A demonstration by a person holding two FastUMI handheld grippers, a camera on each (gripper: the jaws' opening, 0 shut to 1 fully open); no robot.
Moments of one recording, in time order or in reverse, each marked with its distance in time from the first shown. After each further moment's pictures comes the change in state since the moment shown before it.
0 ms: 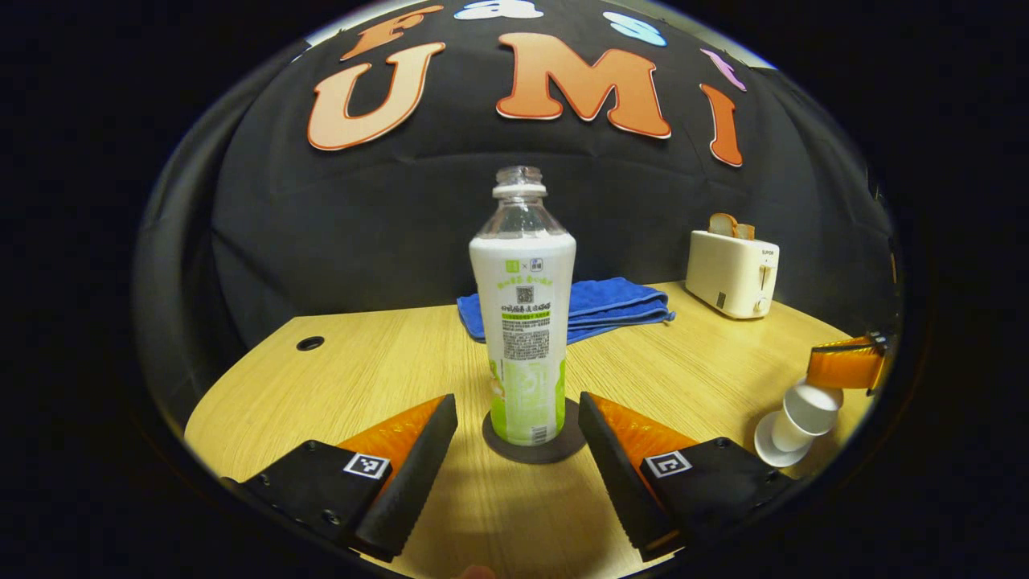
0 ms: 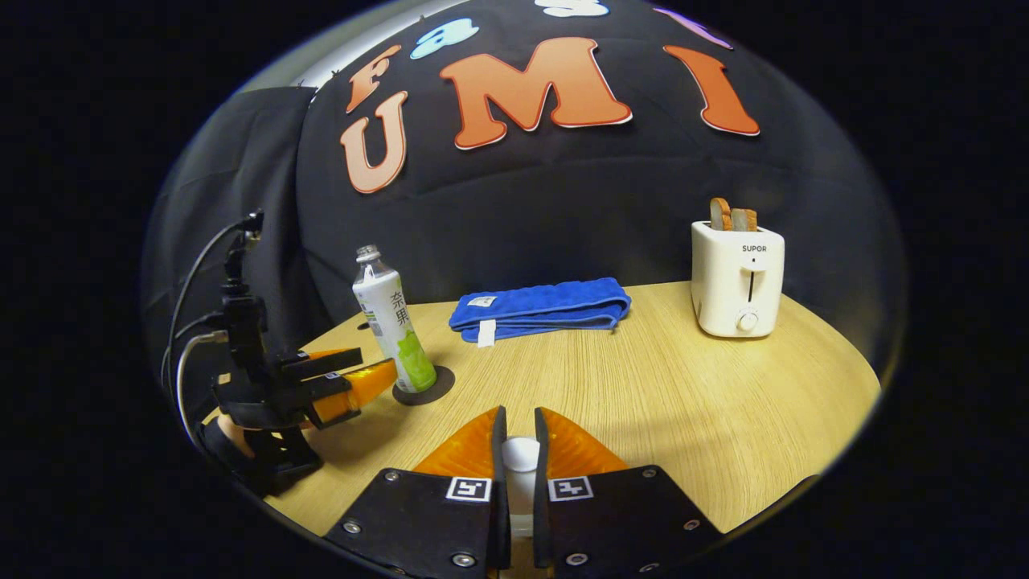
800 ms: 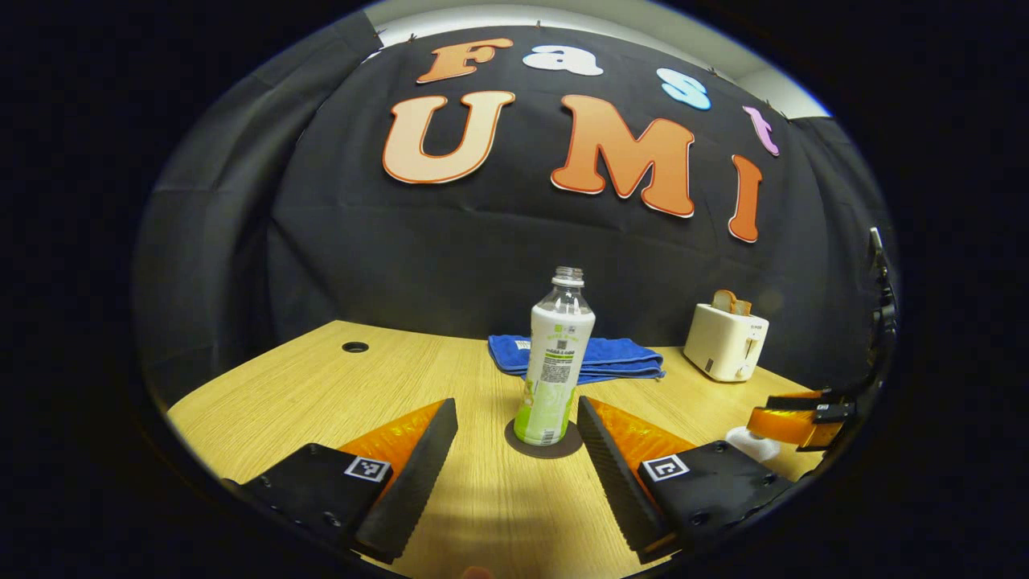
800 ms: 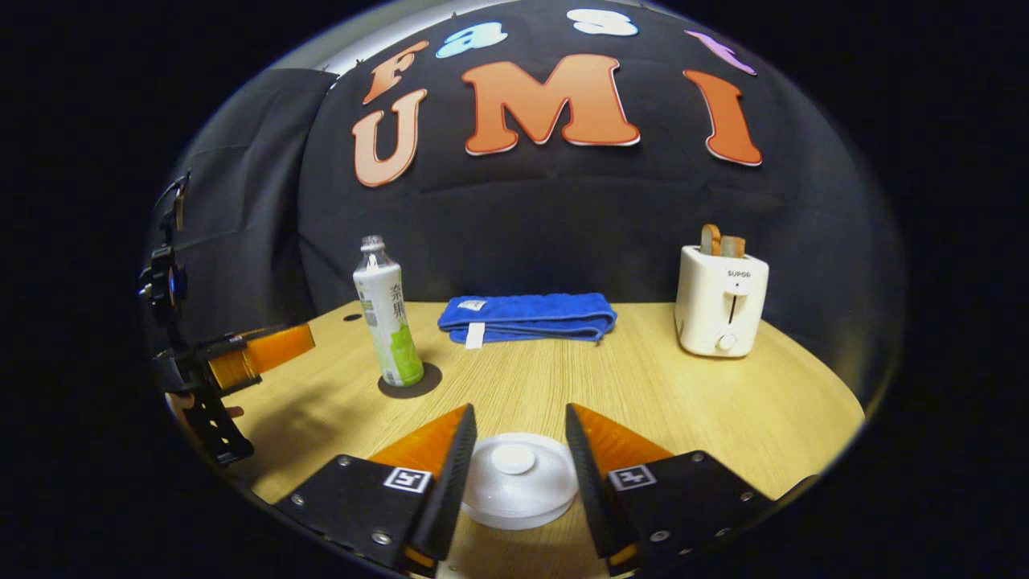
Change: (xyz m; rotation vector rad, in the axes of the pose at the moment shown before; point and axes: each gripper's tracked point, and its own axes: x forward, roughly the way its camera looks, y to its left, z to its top) left arm -0.080 0.030 0.027 -0.166 -0.158 0.074; right arm -0.027 -0.008 0.022 -0.076 -0.107 -0.079
